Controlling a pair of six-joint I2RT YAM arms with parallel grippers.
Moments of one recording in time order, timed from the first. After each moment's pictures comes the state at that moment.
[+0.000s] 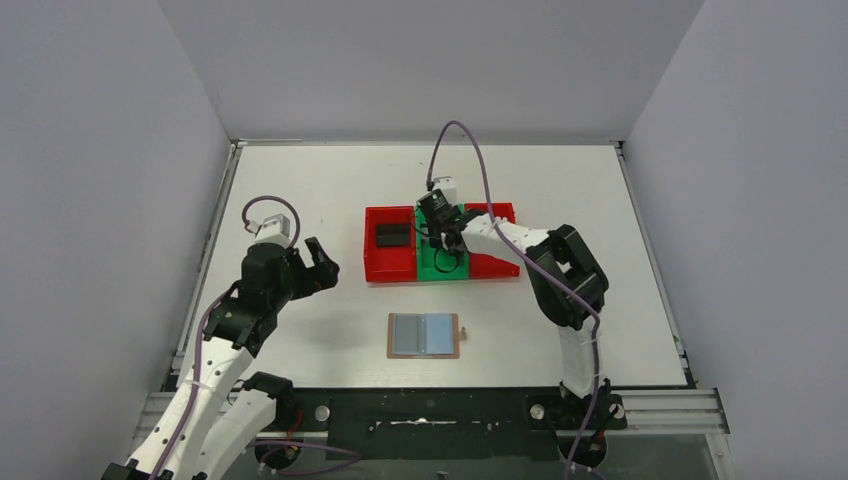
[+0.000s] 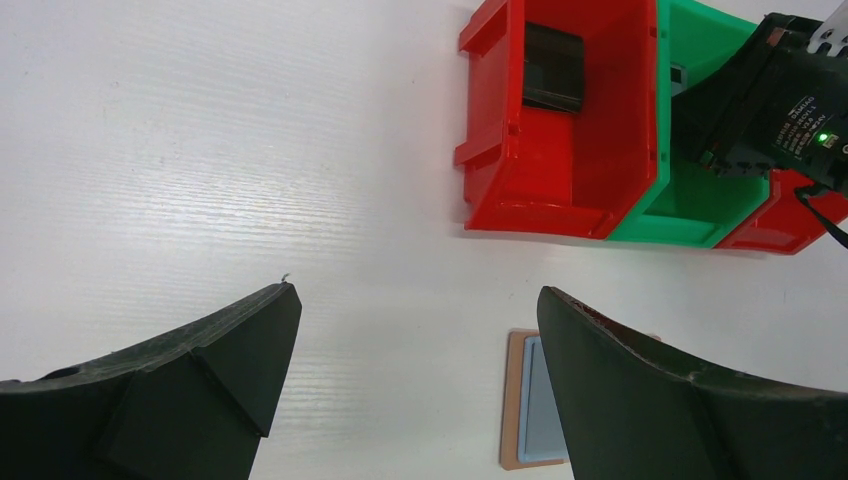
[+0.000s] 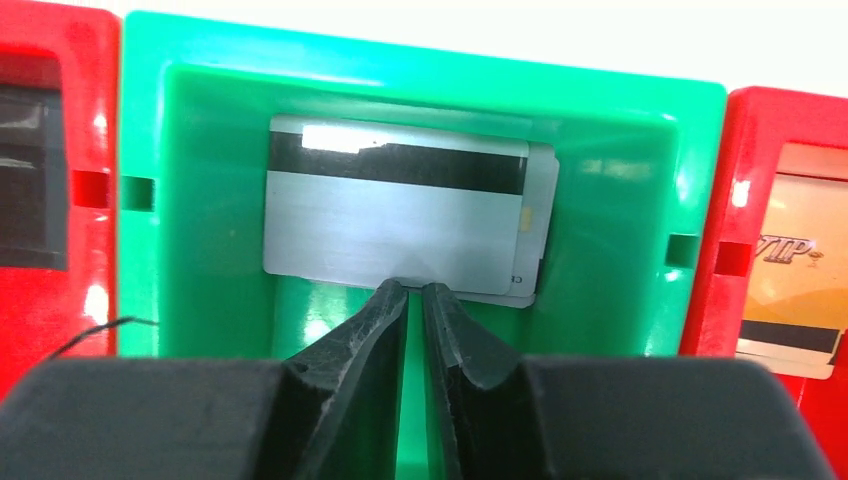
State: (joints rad) left arm -0.29 0.73 0.65 -0.50 -0.08 -0.53; right arm 0.68 2.03 1.41 -0.30 0.35 0.40
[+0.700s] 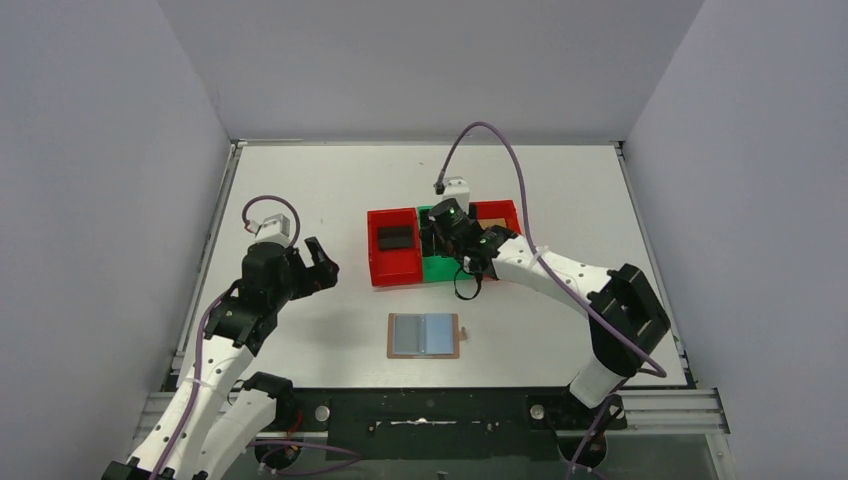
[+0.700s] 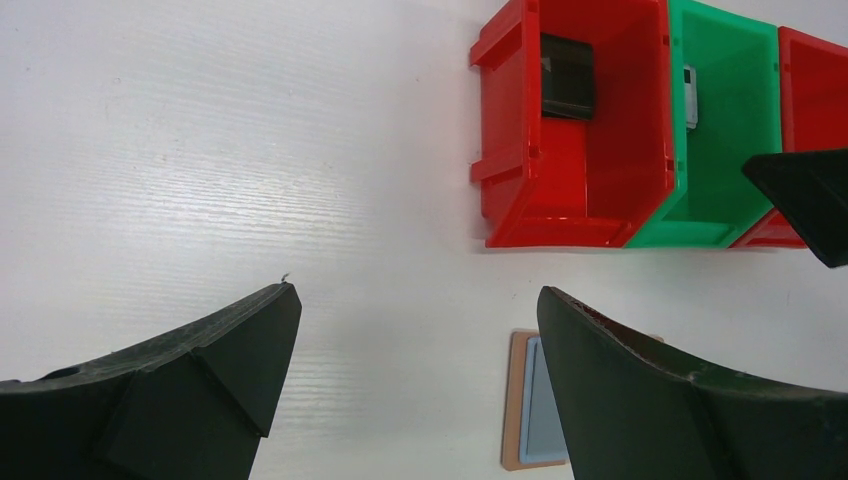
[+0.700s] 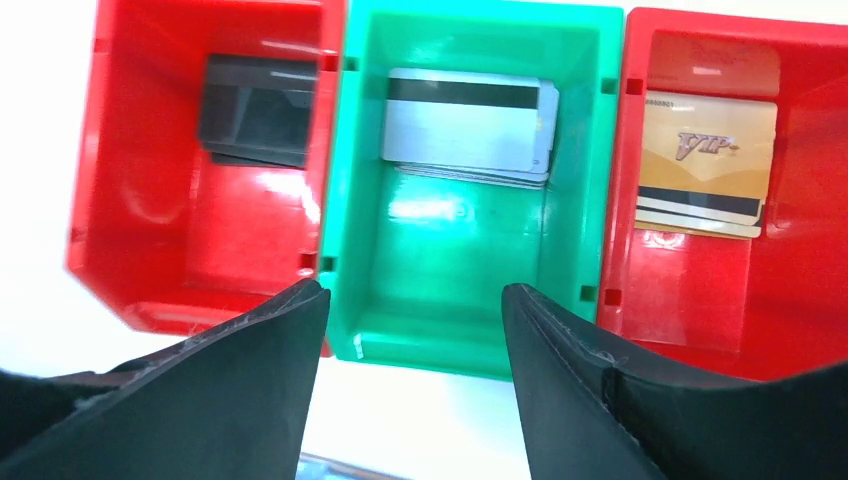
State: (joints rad) left arm -0.28 0.74 0.65 -0.50 -0.08 -0.53; right arm 0.76 1.67 1.18 -0.29 0.37 0.44
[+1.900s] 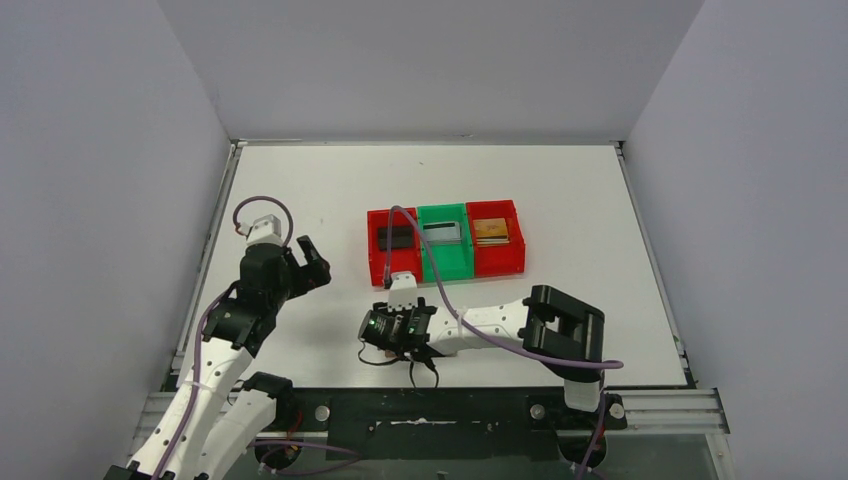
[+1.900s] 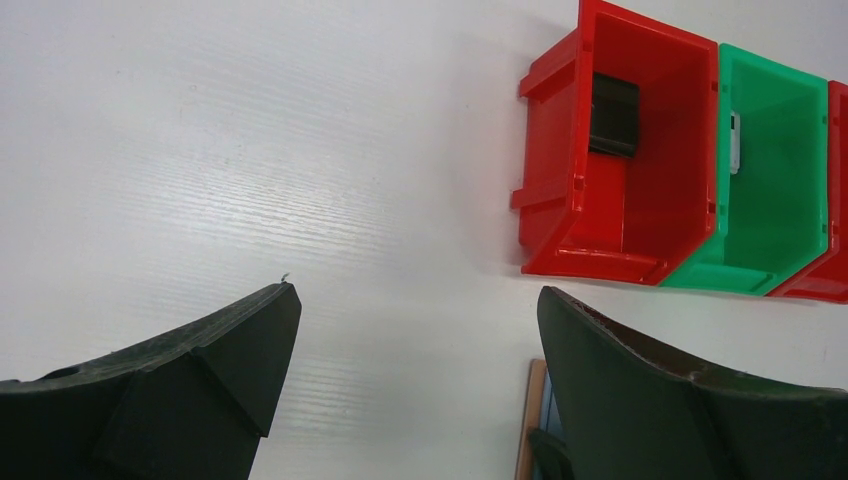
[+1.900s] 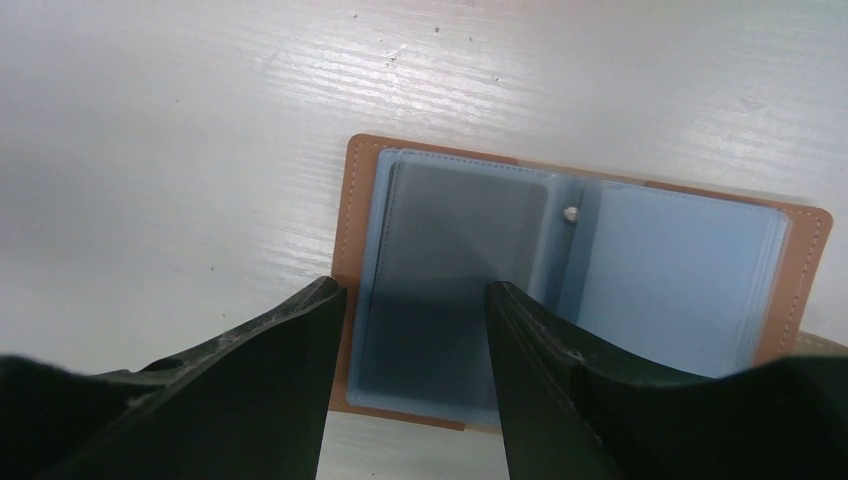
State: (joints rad) left arm -0.27 0.72 0.65 -0.52 -0.18 -0.55; right arm 1.31 1.86 1.16 -0.45 0.58 1.03
